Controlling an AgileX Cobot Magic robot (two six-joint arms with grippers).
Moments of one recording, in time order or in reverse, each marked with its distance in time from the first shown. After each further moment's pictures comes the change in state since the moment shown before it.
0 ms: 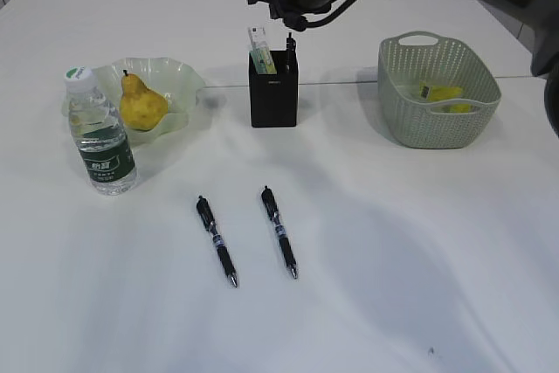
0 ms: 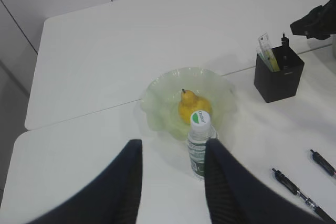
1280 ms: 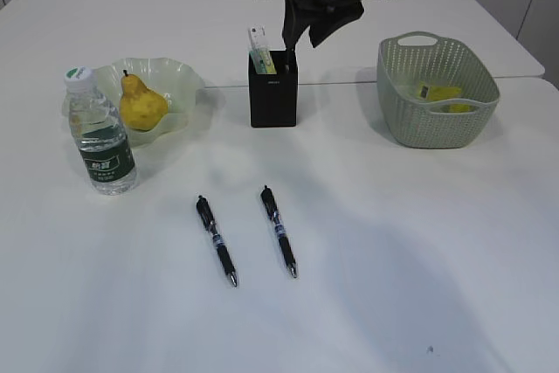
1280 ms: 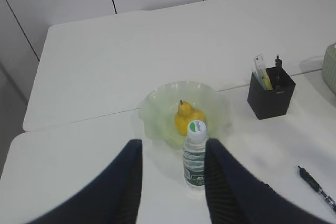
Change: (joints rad) left arm 0.000 -0.063 -0.003 -0.006 0.011 -0.046; right arm 0.036 -0.252 0.120 0.156 0.557 -0.014
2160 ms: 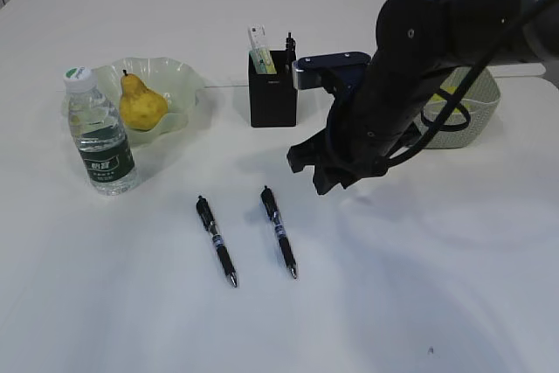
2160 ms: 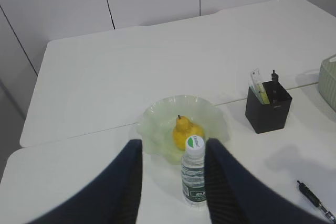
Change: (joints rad) left arm 0.000 0.000 0.000 0.006 -0.048 0.000; right arm 0.047 -0.216 0.860 -0.008 -0.515 -0.057
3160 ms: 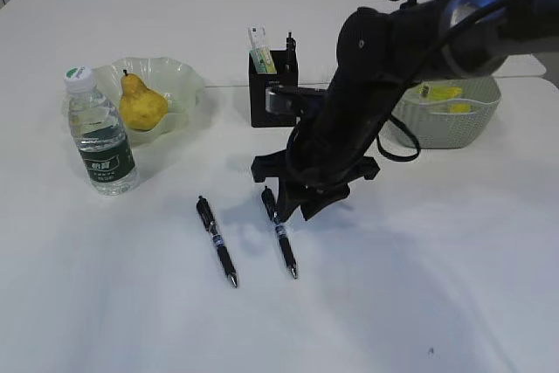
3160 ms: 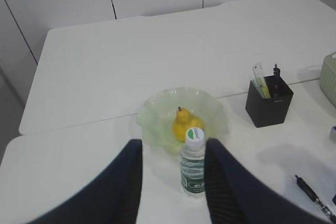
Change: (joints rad) left arm 0.000 0.000 0.000 0.000 0.027 -0.027; right arm 0.000 0.191 -0.168 0.241 0.145 -0.046
